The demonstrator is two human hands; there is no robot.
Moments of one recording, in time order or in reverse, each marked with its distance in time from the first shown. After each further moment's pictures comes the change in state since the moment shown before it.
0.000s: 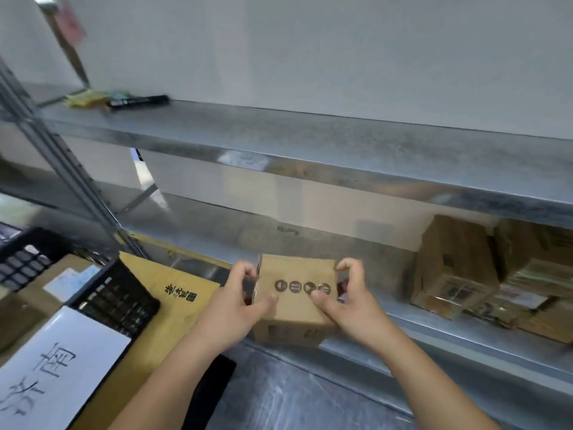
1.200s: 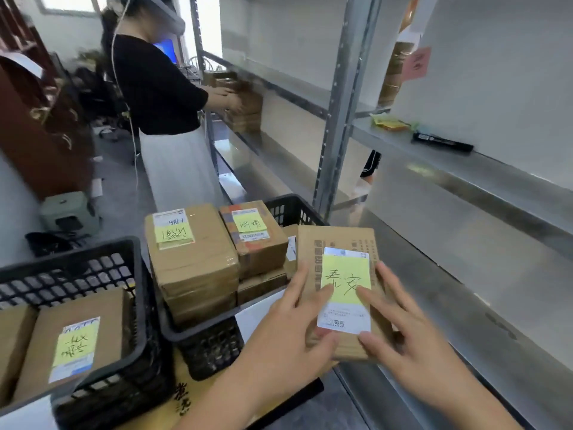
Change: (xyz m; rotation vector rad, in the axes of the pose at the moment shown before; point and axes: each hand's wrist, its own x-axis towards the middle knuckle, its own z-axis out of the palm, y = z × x) left_hand -0.187 -0.143 -0.222 0.131 0.359 -0.092; right_hand -0.008 -0.177 0.273 -0.359 -0.479 -0.799
